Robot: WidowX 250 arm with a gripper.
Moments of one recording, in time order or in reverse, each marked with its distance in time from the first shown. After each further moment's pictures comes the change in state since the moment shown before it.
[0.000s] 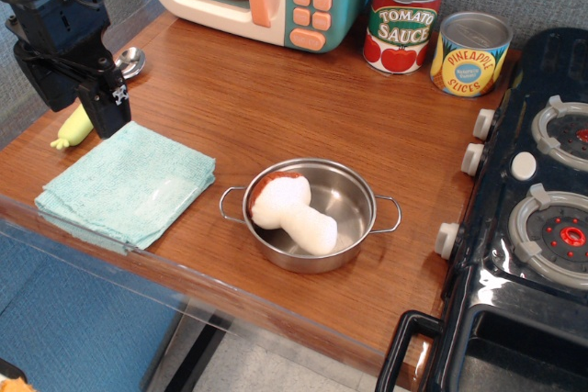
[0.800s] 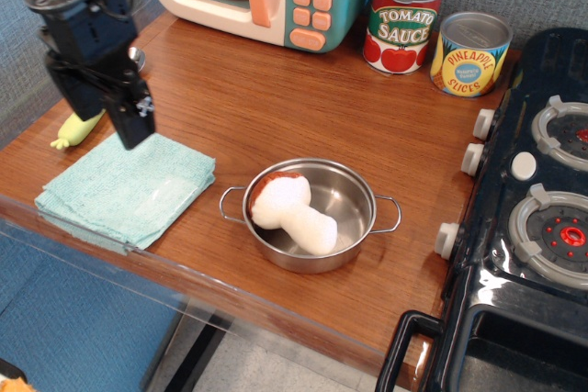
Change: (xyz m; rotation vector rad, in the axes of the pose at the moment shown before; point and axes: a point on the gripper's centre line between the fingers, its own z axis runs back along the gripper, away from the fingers) arm 0.011 -0.021 -0.009 -0.043 0.005 -0.082
